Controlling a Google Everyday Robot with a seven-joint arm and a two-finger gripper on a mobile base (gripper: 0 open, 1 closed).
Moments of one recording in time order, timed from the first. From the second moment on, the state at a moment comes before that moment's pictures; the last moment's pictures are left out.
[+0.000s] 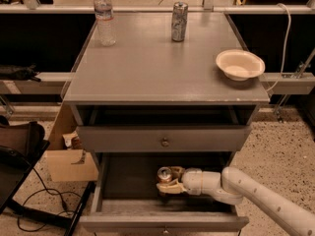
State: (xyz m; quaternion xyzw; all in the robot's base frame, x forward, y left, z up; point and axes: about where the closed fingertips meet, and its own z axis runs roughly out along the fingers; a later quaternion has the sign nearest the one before) arm 0.526 -0.031 0.451 -0.43 0.63 0.44 0.48
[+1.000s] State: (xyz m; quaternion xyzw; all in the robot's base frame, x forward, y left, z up) arm 0.526 -0.031 0.451 -0.43 0.63 0.44 0.48
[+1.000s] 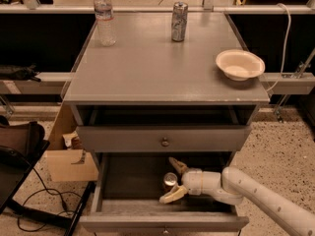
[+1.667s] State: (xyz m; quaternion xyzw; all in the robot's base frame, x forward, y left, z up) arm 0.518 -0.032 0.469 -0.44 0.63 0.43 0.48
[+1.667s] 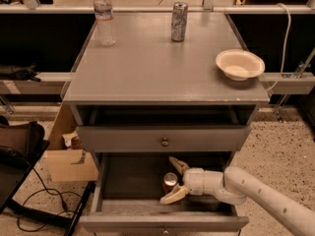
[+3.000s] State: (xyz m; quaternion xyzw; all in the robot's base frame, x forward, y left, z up) arm 0.314 -0.057 0.653 -0.53 0.69 0.39 0.31
